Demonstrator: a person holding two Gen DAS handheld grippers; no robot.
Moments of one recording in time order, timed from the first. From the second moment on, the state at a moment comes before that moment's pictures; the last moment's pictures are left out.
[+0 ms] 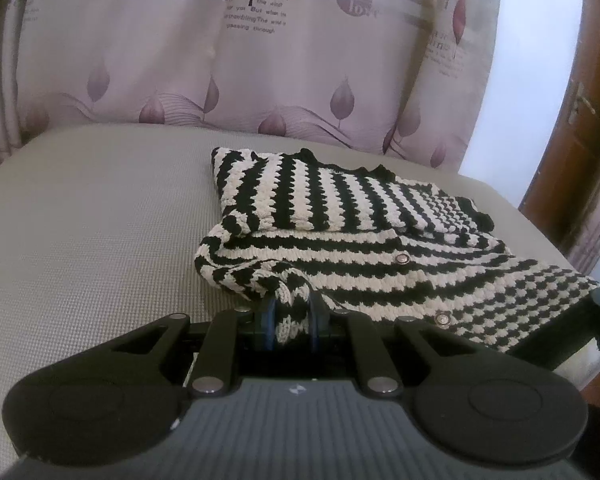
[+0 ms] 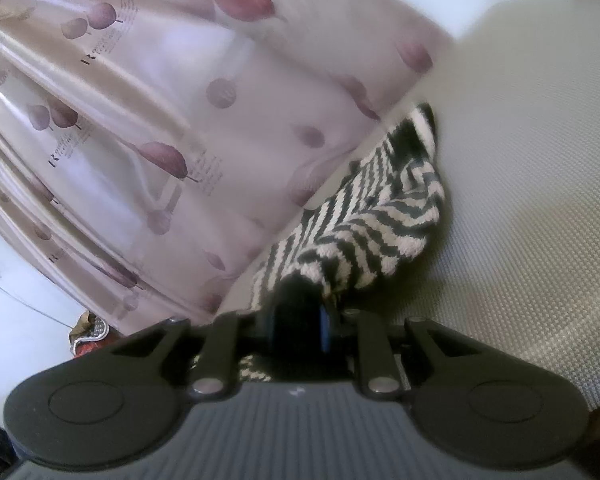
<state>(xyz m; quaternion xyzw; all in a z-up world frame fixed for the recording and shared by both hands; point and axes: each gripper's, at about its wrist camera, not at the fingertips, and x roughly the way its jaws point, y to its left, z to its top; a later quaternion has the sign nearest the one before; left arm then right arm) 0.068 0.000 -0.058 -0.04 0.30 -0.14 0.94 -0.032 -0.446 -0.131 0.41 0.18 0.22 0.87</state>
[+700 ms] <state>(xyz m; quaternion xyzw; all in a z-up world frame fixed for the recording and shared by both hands) 0.093 0.011 -0.037 -0.12 0.28 -0.12 0.95 -0.012 -0.455 -0.112 0.43 0.15 0.23 0.86</state>
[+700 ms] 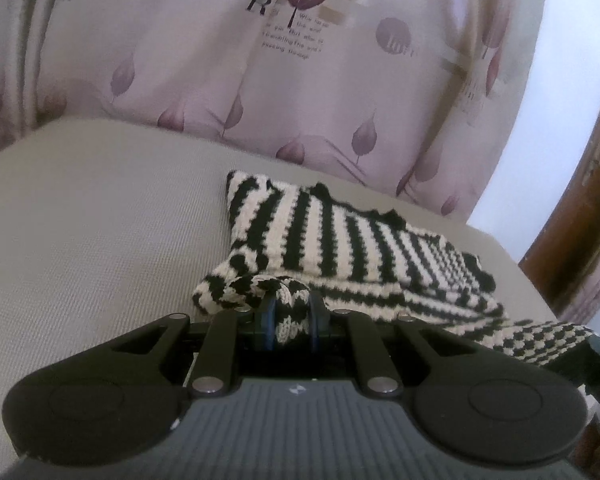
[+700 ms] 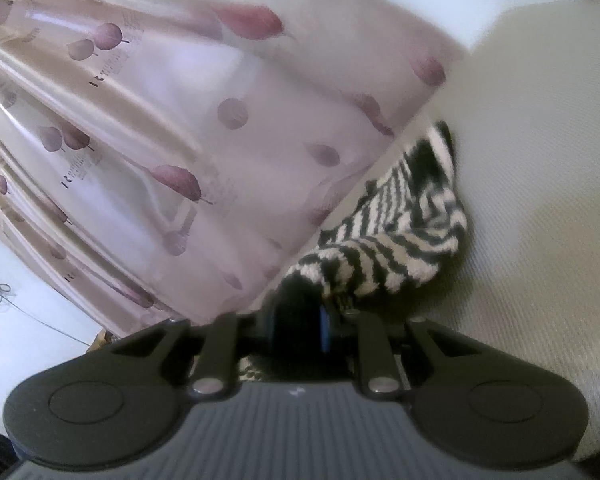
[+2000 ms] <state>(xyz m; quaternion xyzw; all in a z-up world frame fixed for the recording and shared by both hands) 0.094 0.048 -0.083 -0.20 0.41 -0.19 0.87 0.023 -0.469 -0.094 0.46 0.13 0.21 0.86</state>
